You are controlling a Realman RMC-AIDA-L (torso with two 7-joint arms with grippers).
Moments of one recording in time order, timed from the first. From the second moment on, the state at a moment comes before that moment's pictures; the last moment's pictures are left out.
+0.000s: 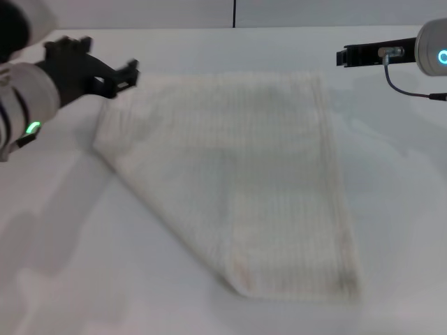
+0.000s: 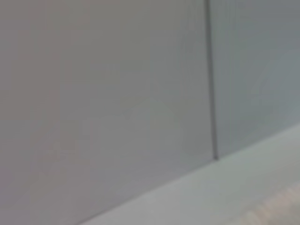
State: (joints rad) left arm -0.16 -1.93 -1.23 -1.61 2.83 -0.49 0.09; right arm 0.51 2.07 -1.29 -1.24 -2.44 -0.96 2.82
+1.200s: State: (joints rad) left arm -0.30 -2.07 -1.28 -1.51 2.54 -0.84 0.56; right arm 0.91 2.06 -1.18 -0.64 -2.61 -0.92 2.86
